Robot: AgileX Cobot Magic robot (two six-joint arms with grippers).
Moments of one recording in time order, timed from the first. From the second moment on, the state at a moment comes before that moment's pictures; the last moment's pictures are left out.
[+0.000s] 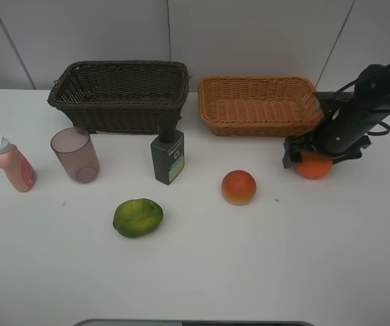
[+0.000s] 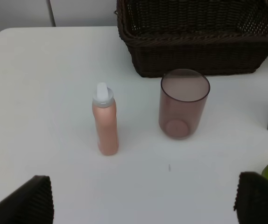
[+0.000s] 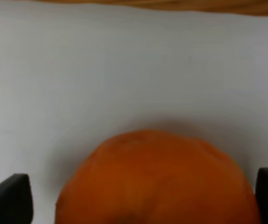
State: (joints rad) left arm -0.04 -0.01 -0.50 -0.01 1.06 -0.02; right arm 0.11 1.92 -0.97 -0.04 0.40 0.04
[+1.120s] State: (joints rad) left arm -0.04 -0.01 -0.50 -0.01 1.06 -0.02; right arm 0.11 1.93 -0.97 -0.05 0.40 0.04
